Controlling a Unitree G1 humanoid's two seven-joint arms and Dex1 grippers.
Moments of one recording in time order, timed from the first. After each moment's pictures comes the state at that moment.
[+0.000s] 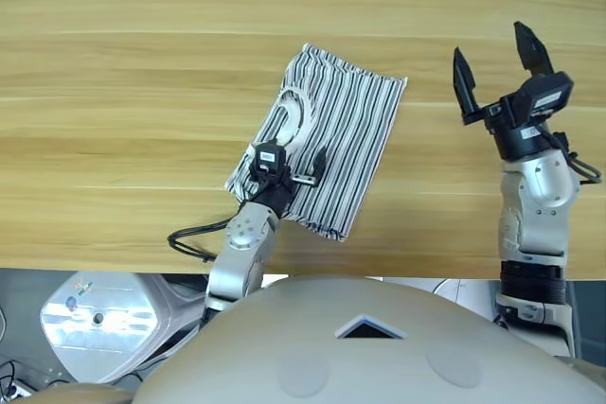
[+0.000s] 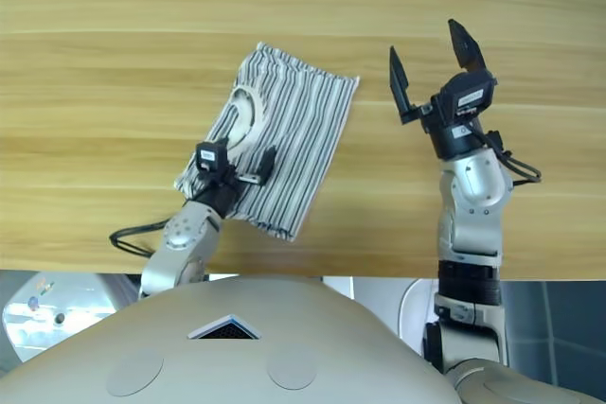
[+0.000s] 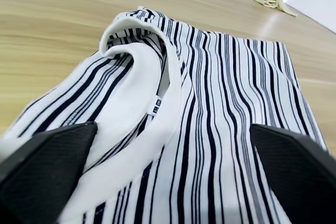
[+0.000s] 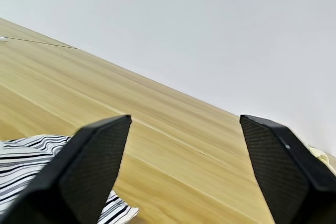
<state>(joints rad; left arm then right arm) 0.45 -0.04 -0.33 -0.30 -0.12 0.31 -0.08 0.17 -0.37 -0.13 -0.16 0.17 -0.26 0.40</state>
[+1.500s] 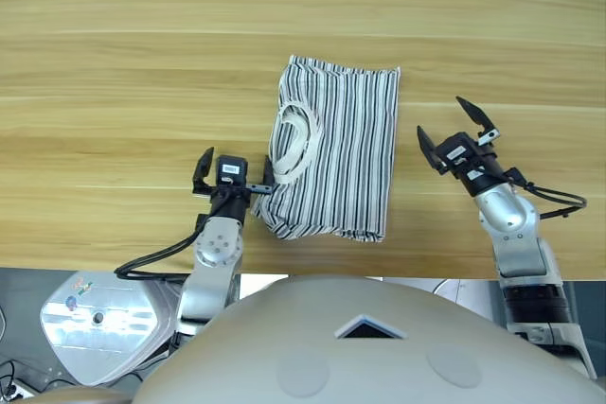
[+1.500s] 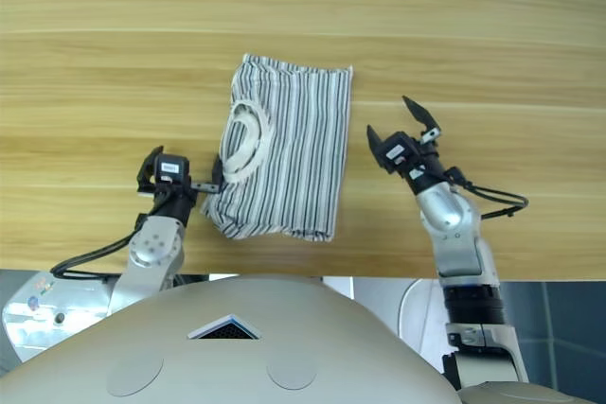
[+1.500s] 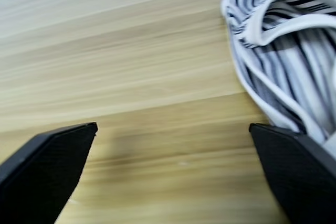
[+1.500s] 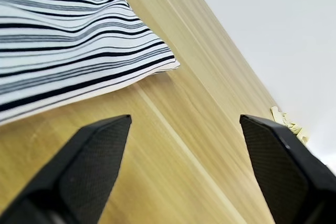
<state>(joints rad) 0.57 0.08 -0.30 -0.44 0.19 0.38 0.06 0.28 -0.48 0.02 -0.04 -0.35 -0.26 0.24</state>
